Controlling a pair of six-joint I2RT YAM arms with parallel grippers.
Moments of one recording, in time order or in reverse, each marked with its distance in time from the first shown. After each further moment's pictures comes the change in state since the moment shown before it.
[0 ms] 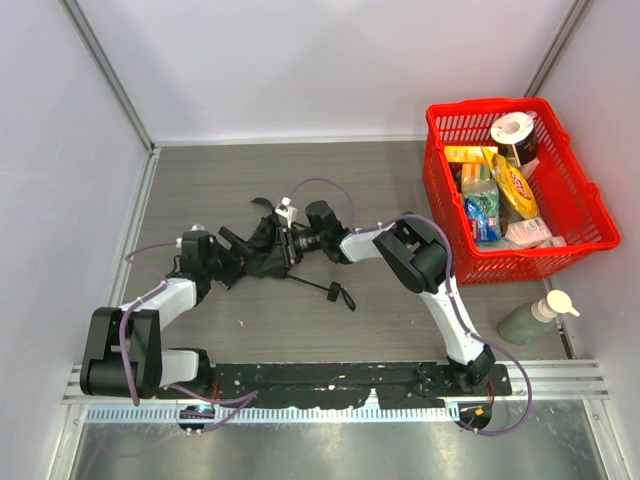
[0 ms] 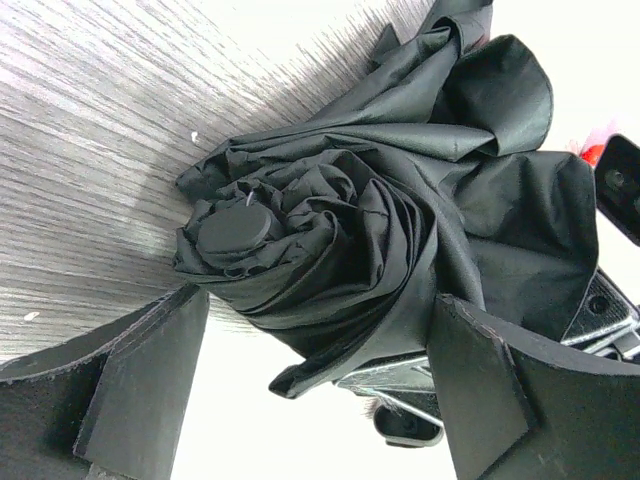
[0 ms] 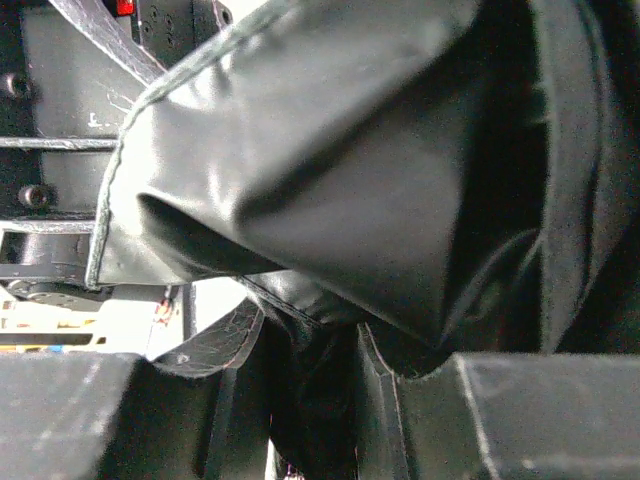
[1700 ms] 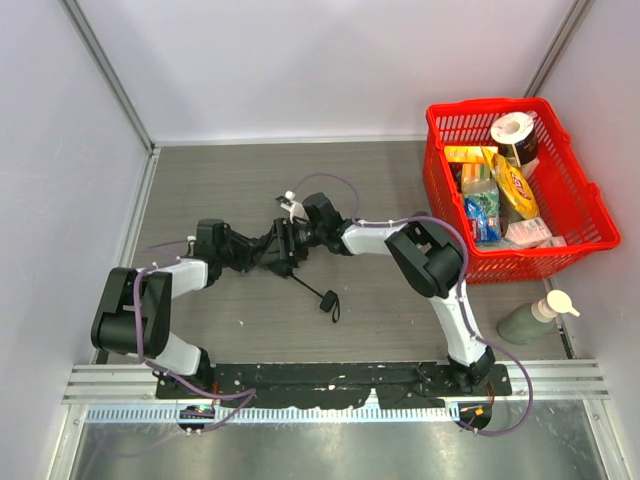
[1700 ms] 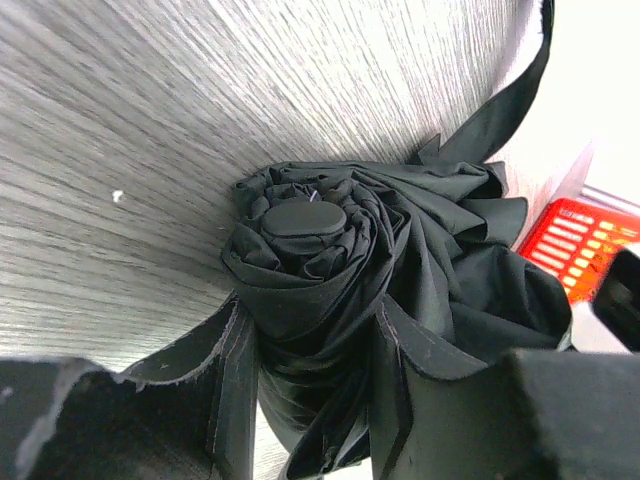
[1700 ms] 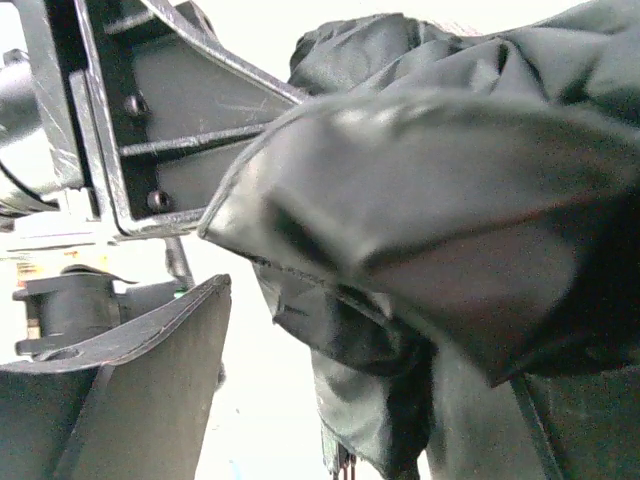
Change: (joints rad) left arm -0.075 0.233 0.113 0.057 -0.059 -0.217; right arm -0.016 -0.077 0.040 -0.231 0.113 0.138
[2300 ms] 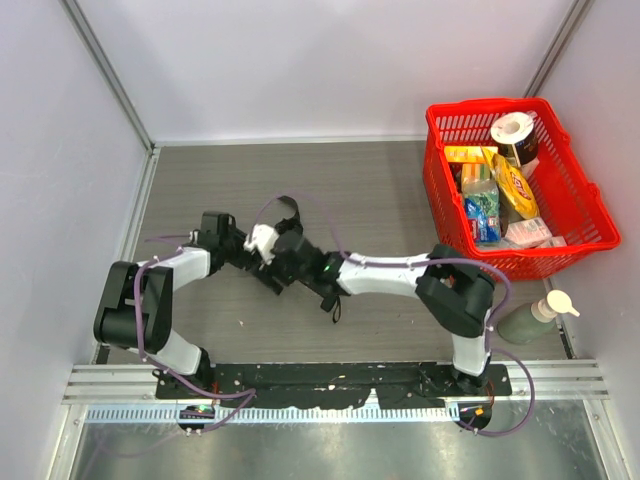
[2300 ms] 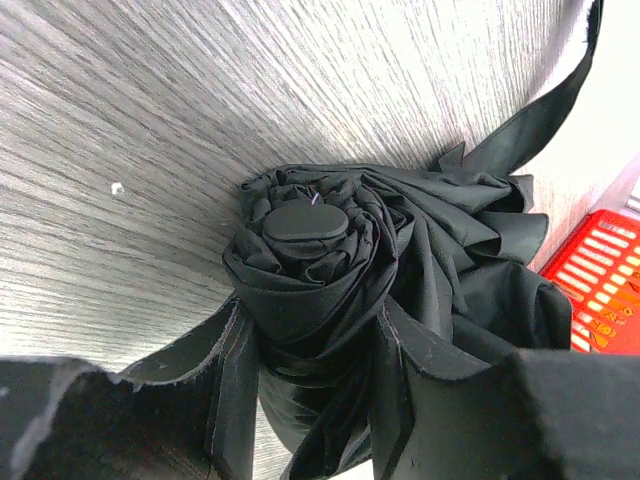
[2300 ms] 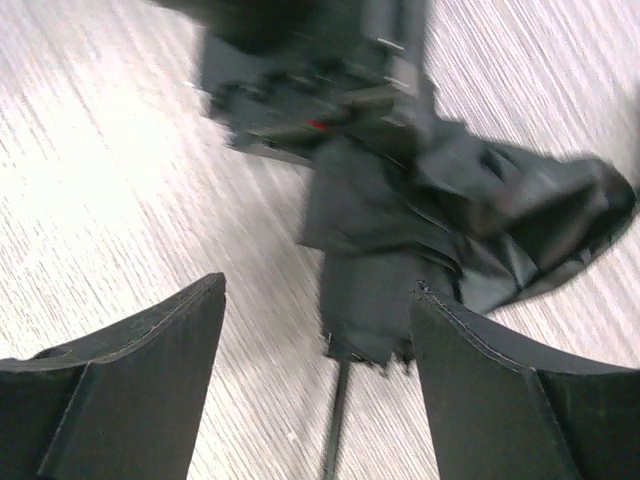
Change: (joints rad) left arm -0.026 0.033 0.119 -0.193 -0.019 0.015; right arm 0.278 -0.357 -0.167 -0.216 0.766 -0.820
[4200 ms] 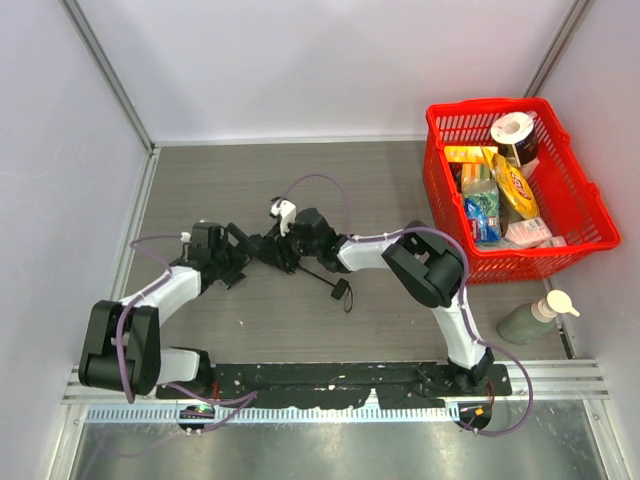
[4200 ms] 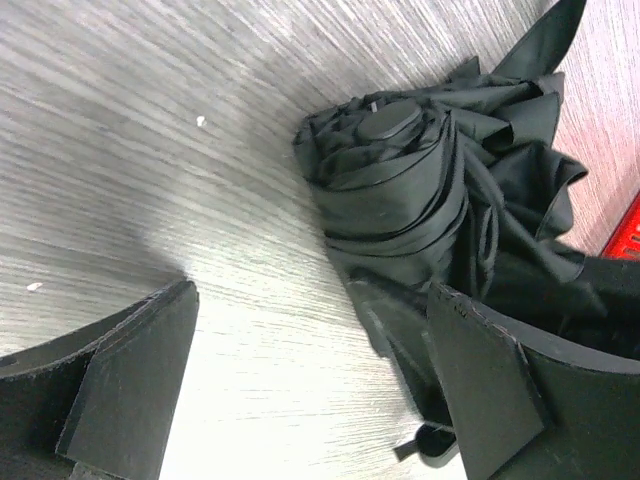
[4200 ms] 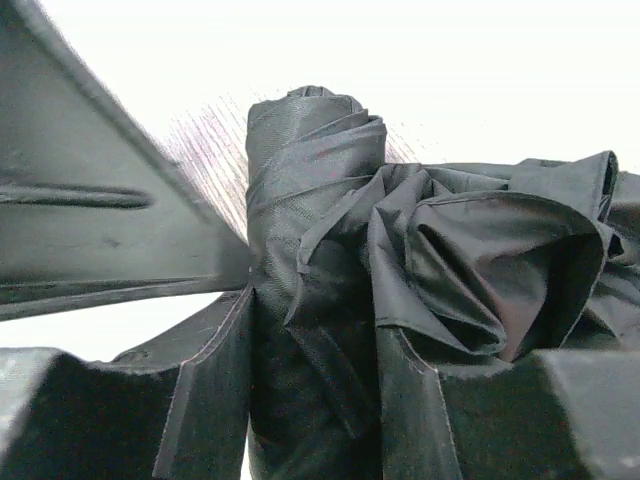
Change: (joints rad) left arm 0.007 -0.211 -0.085 -0.077 -0.052 0.204; right arm -0.150 0.276 0.047 0.324 -0.261 0.189
